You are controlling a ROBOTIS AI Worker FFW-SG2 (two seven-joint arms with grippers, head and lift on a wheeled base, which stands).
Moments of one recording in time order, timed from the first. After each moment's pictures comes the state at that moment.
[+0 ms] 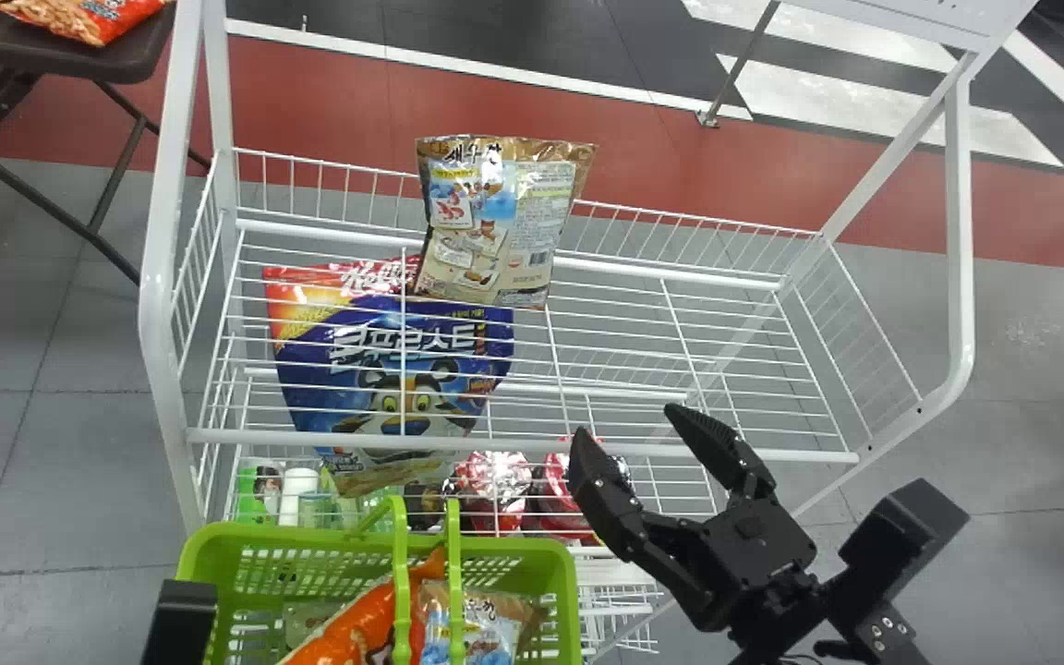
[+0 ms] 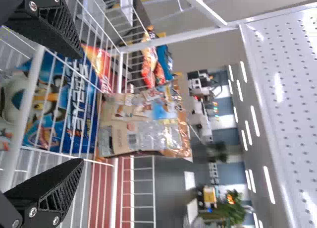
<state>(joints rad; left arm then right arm) 0.52 0.11 -0.27 -2.15 0.19 1.06 -1.09 0.85 -0.05 -0.21 -2.35 -0.25 0.13 0.40</state>
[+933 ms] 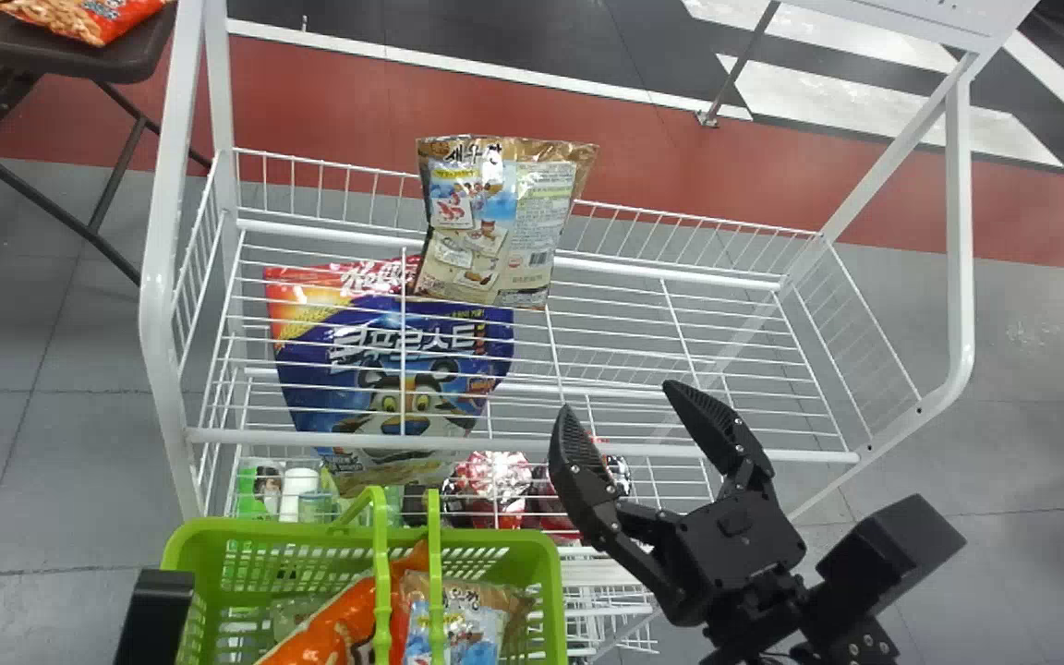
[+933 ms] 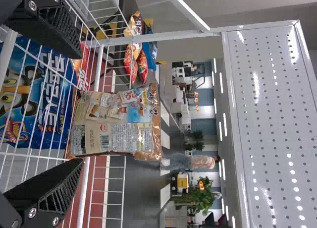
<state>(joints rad) 0.50 0.11 -0.24 -2.12 0.21 1.06 -1.12 0.87 -0.05 -0.12 -2.36 -0.15 -0.01 0.30</state>
